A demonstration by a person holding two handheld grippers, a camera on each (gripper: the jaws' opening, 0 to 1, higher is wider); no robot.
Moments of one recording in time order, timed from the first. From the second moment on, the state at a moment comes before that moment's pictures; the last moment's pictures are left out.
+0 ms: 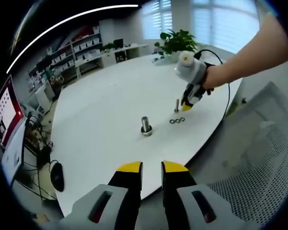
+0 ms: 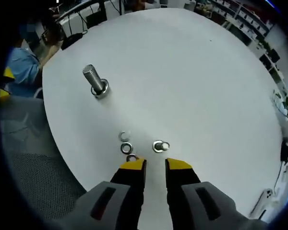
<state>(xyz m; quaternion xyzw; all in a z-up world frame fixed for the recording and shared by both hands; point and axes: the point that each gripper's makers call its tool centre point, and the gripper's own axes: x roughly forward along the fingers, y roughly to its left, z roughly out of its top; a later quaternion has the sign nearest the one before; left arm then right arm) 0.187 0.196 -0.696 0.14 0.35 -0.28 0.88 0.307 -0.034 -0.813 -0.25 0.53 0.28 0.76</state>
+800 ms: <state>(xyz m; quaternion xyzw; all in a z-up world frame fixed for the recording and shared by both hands) 0.196 0.207 -0.687 0.10 0.34 -0.24 0.90 0.288 -0.031 -0.823 -0.24 0.50 0.37 0.75</state>
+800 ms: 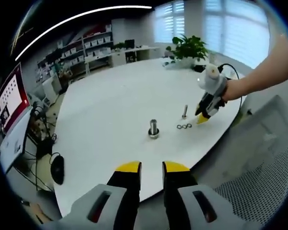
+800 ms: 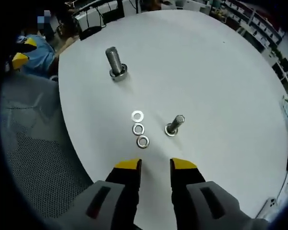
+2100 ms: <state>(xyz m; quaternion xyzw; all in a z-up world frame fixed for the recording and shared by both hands) 0.194 0.209 -0.691 0.10 0.35 -0.23 0.90 0.284 0.005 -0.837 -0.20 0.45 0.41 0.77</state>
